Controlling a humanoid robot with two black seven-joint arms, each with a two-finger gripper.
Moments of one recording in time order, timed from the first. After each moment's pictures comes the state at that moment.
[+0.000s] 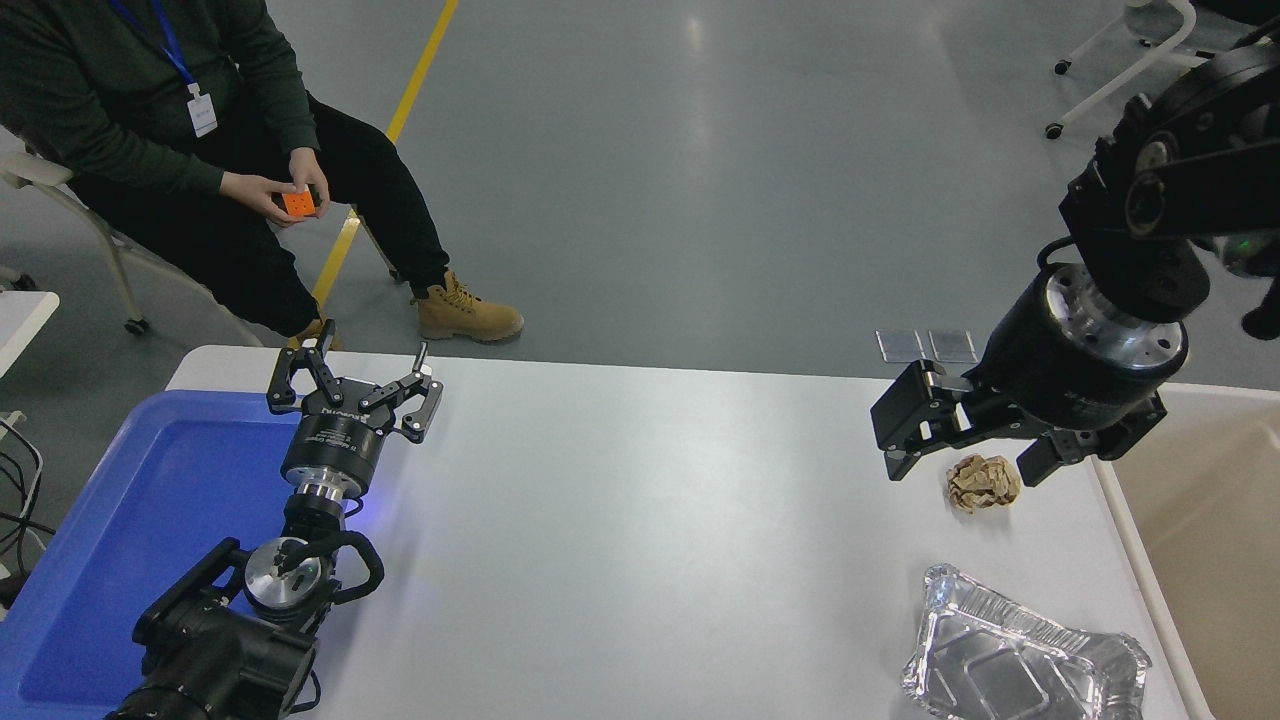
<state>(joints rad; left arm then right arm) -0.46 0.07 -1.20 -0.58 -0.22 -0.67 -0.15 2.52 -0.11 -1.46 1.74 0.07 0.72 0.09</state>
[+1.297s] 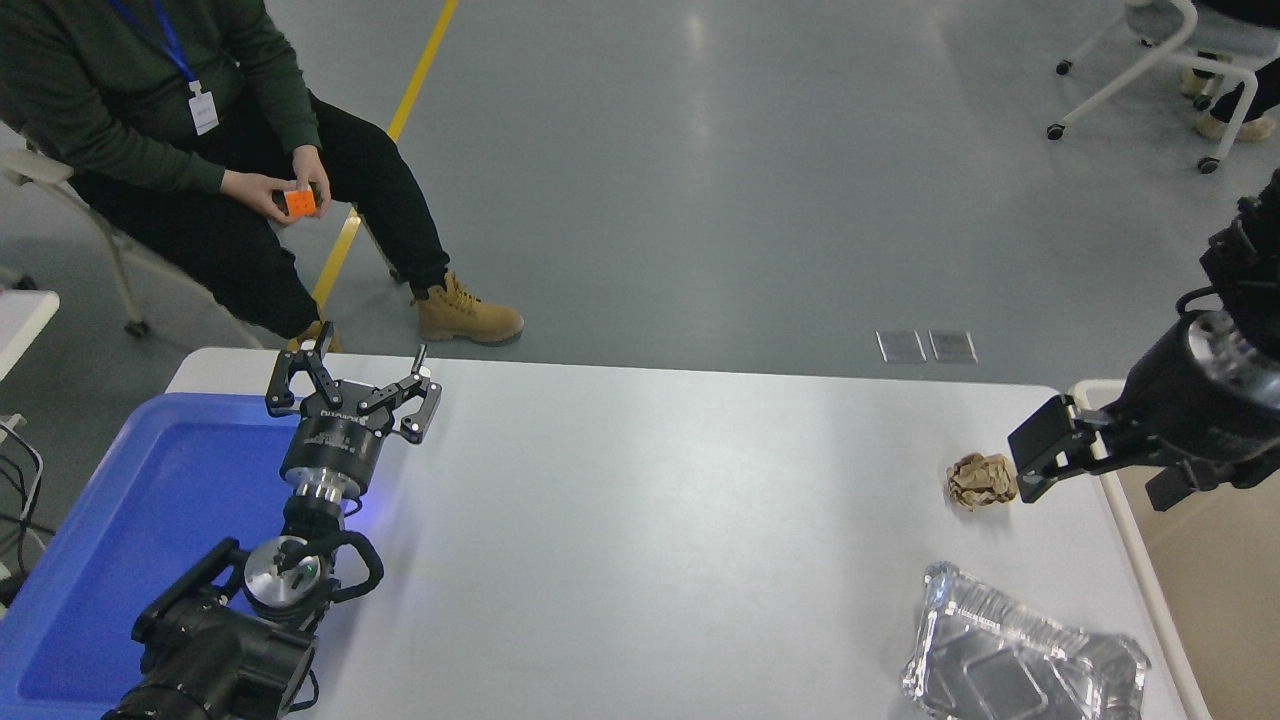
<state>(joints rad) -0.46 0.07 -1.20 -0.58 -0.22 -0.67 -0.15 2.25 -0.61 -1.59 1.67 -0.41 0.59 0.09</state>
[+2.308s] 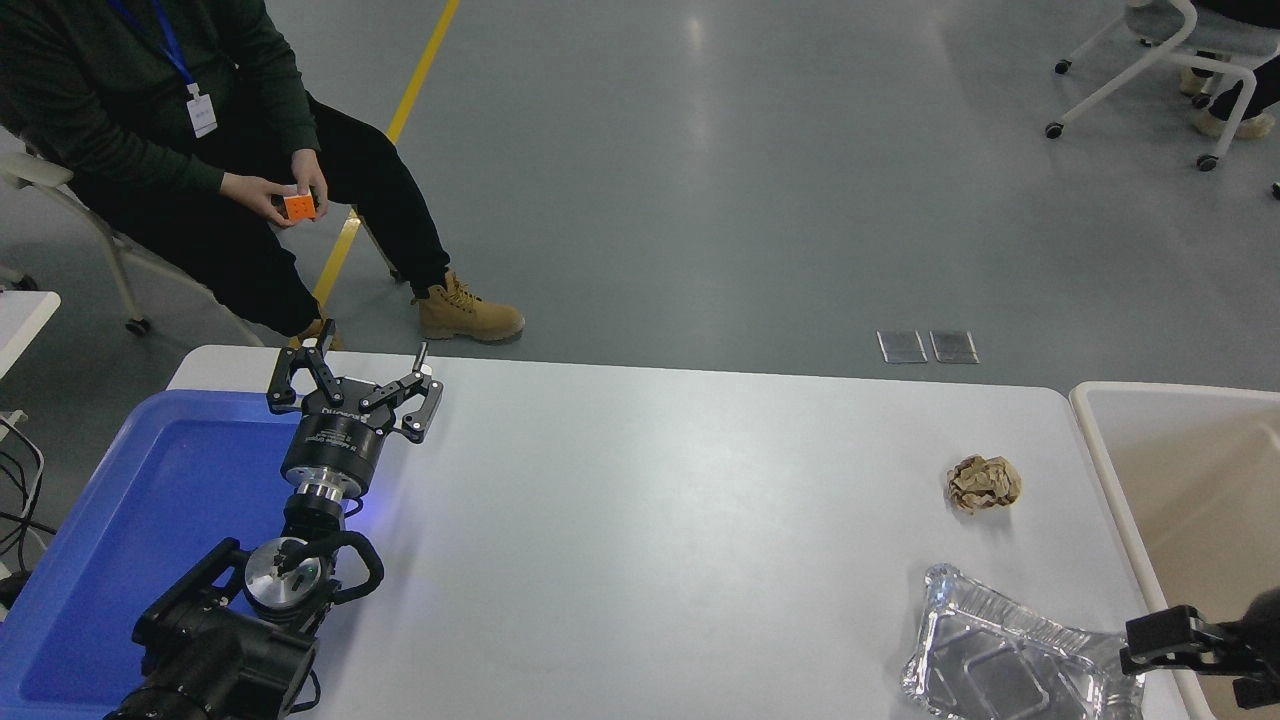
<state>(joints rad) -0.46 0.07 -1.20 -0.58 -0.22 -0.67 -0.15 1.57 -0.95 -1.26 1.52 -0.66 0.23 0.08</state>
